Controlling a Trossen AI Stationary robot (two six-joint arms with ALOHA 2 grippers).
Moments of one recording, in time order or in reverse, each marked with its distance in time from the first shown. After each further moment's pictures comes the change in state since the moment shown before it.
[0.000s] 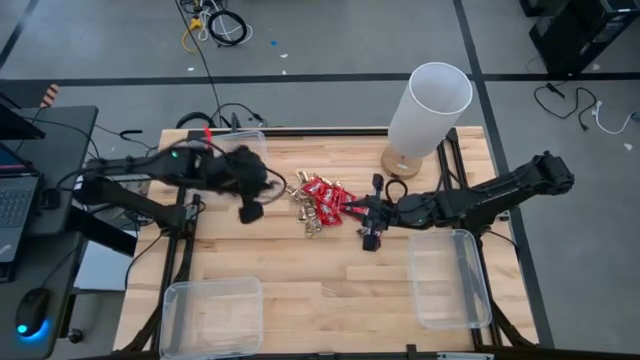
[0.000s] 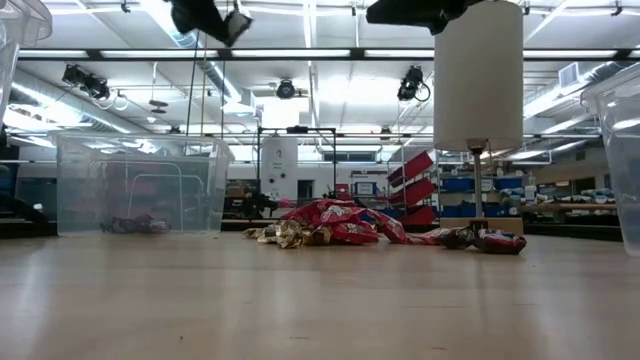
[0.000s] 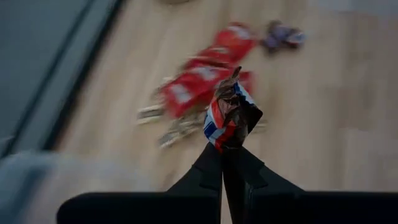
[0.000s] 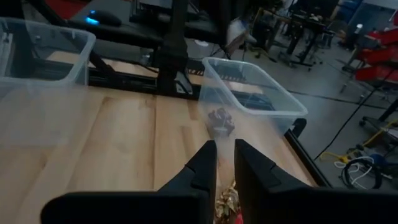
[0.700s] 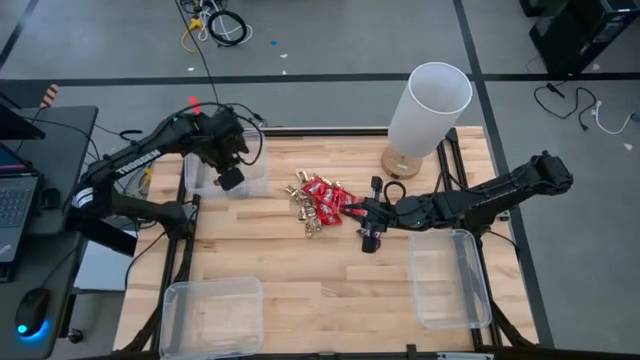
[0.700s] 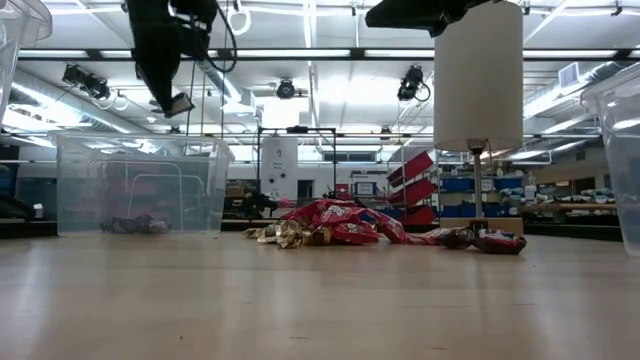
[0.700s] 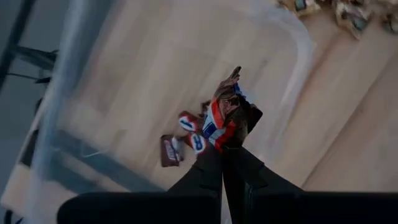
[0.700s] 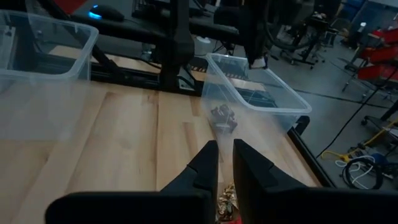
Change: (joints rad) left arm 0.566 0.012 -0.097 -0.282 0.175 0.249; right arm 0.009 0.013 0.000 -0.006 0.001 0.000
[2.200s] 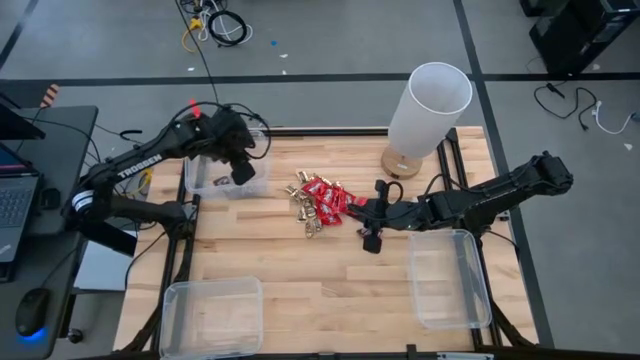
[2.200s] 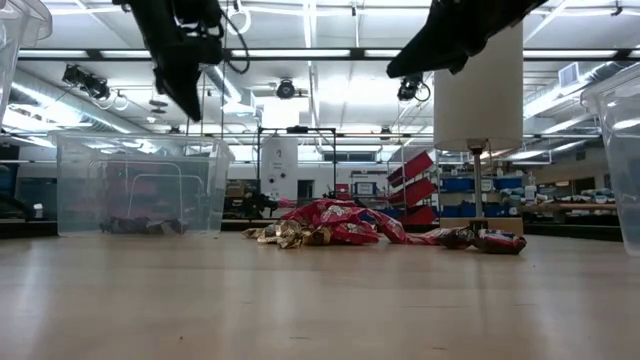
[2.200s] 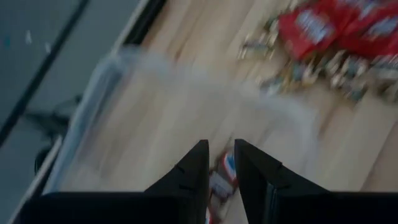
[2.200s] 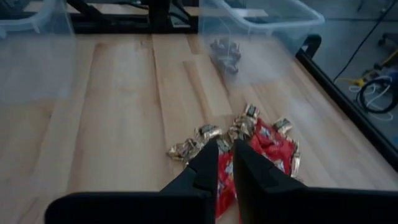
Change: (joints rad) left arm -0.007 -0.041 -0.114 0.339 0.005 0.020; right arm -0.010 0.000 0.000 -0.274 -0.001 0.287
